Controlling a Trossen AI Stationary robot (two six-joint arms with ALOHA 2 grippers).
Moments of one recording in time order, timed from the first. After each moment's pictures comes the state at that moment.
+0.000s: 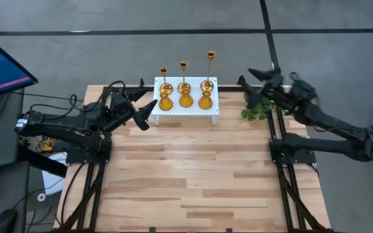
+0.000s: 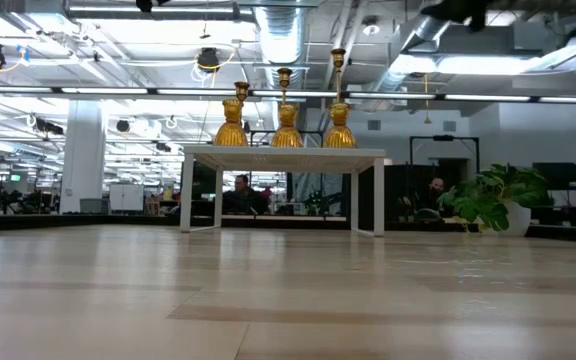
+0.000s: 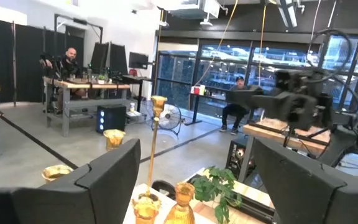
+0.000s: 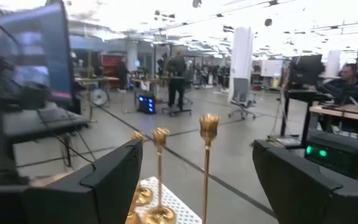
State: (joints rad) left arm -0.07 0.67 0.74 0.36 -0.66 0.02; right arm -0.46 0.71 0.76 0.10 0.16 -0.05
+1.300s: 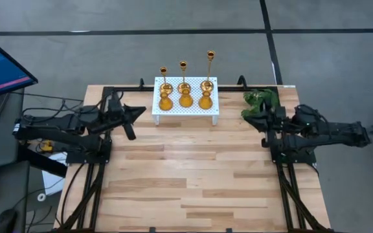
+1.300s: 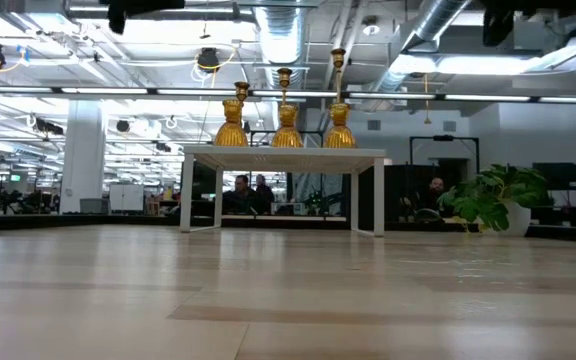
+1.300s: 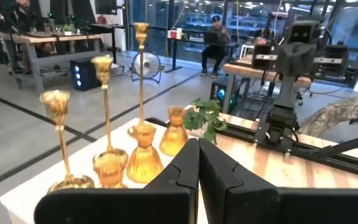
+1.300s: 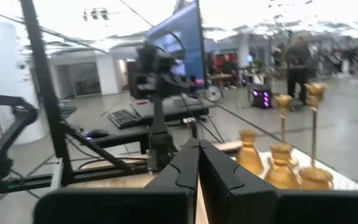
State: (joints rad) left arm -0.07 0.45 0.68 -0.10 -0.52 -0.06; right arm 0.01 0.38 0.47 0.06 0.13 0.08
